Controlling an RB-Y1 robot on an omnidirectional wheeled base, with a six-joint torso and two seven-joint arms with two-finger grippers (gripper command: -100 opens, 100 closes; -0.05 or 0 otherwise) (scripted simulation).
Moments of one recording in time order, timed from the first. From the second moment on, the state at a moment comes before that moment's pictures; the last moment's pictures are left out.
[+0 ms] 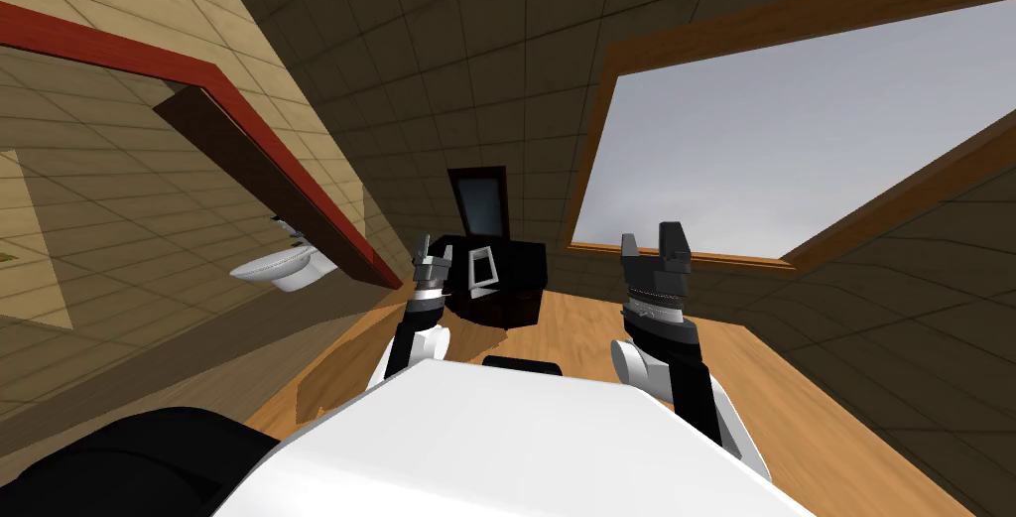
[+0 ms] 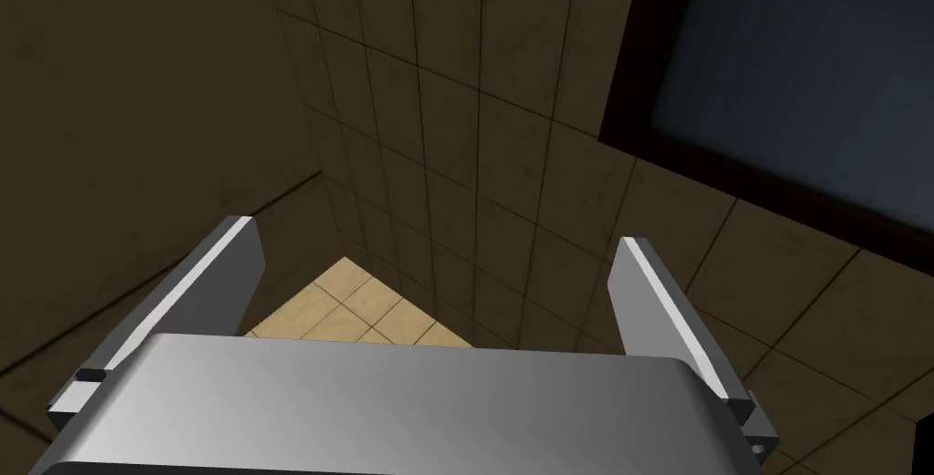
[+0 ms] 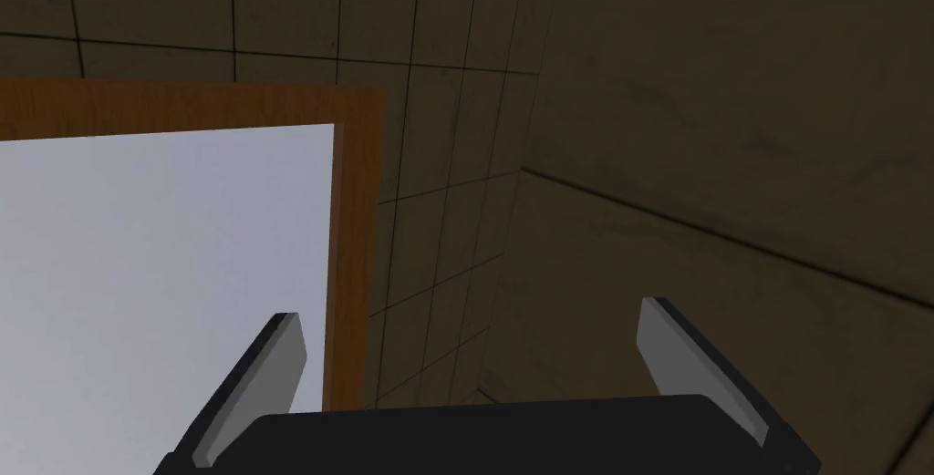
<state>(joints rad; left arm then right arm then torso) 0.48 0.03 -0.03 -2.25 0.04 -0.41 0.10 0.48 0.03 -0.03 -2.35 0.10 -0.52 0.03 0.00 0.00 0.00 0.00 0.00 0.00</state>
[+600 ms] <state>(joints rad) 0.37 0.09 -0.02 -2.14 0.10 -0.26 0.10 0.48 0.03 -0.03 -2.35 0.10 -0.52 0.03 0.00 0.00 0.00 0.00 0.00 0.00</state>
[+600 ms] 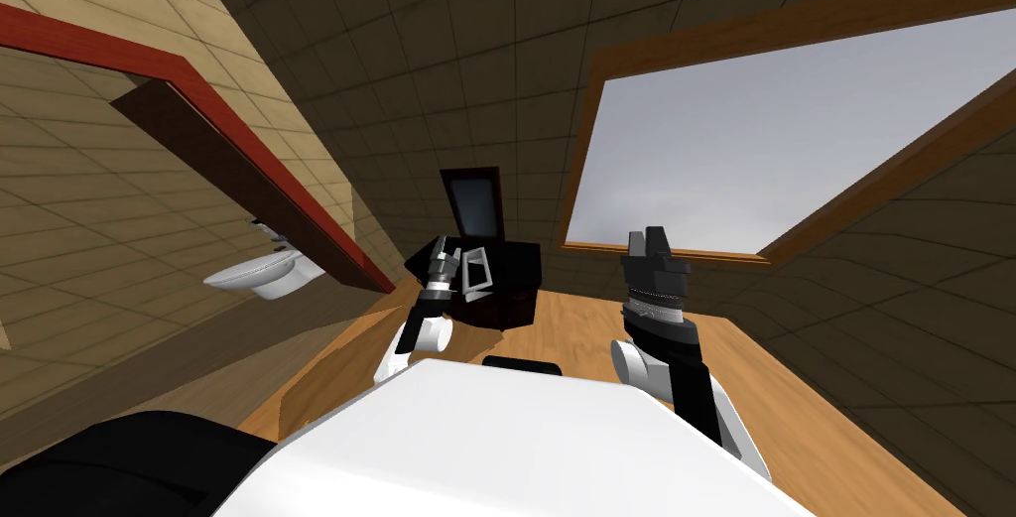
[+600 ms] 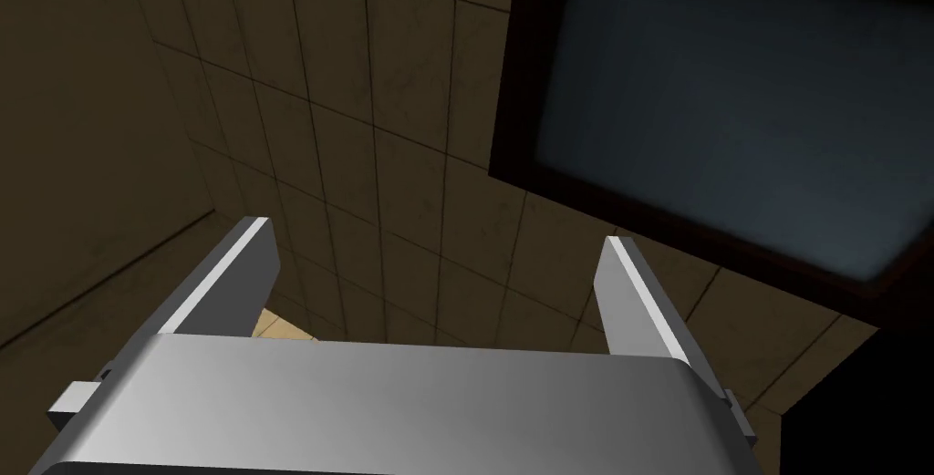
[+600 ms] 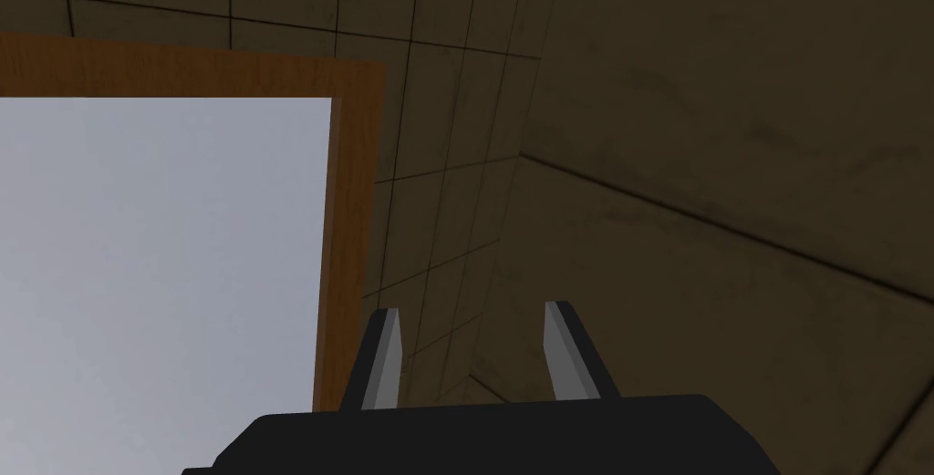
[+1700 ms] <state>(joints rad) 0.19 0.14 -0.03 -1.92 0.18 0.02 0.06 0.48 0.03 -0.03 -2.35 0.10 -0.52 0.03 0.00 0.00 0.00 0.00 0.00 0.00</state>
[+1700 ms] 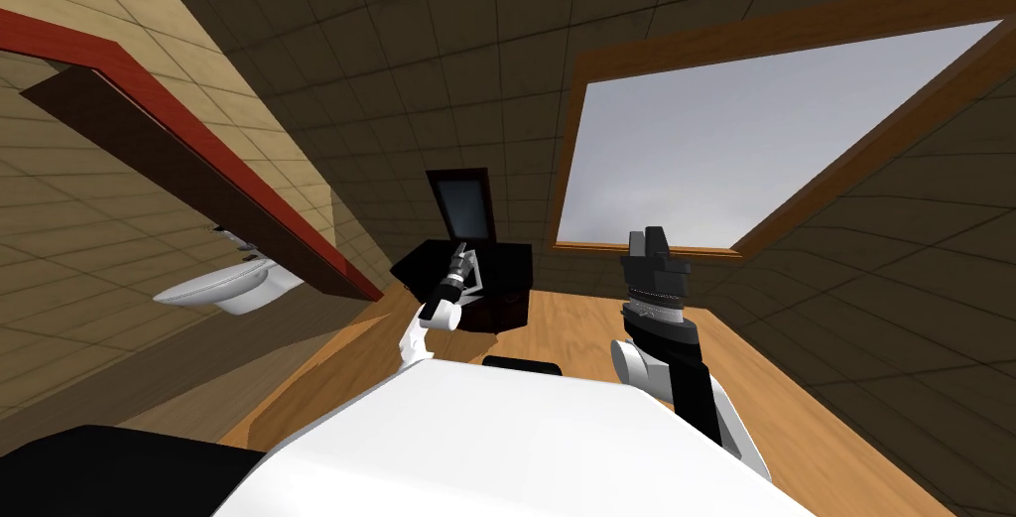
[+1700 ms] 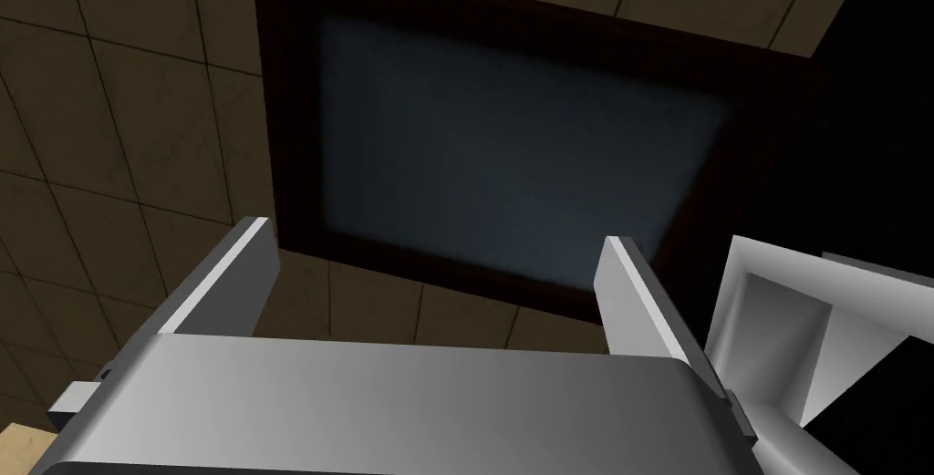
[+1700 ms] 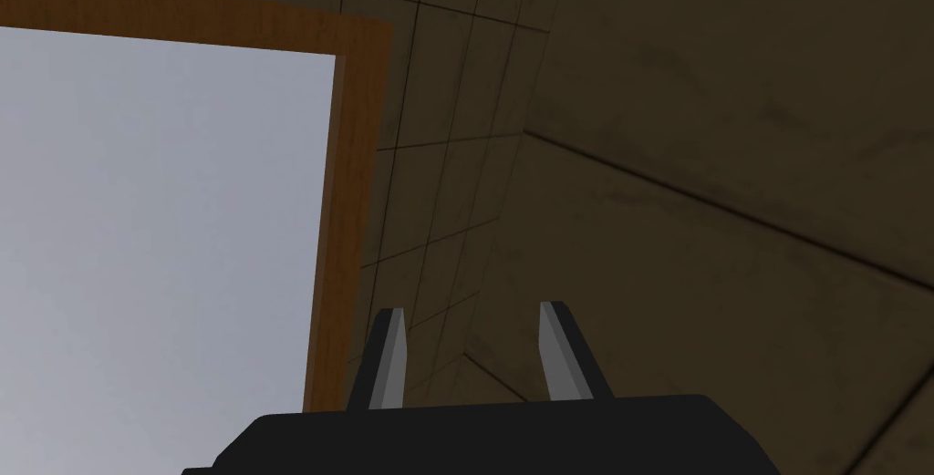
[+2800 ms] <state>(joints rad) 0.01 0.20 -0.02 -1.69 0.27 0.31 0.03 0.48 0.03 -0.03 -2.35 0.10 -0.52 0.03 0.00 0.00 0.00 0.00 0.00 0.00</state>
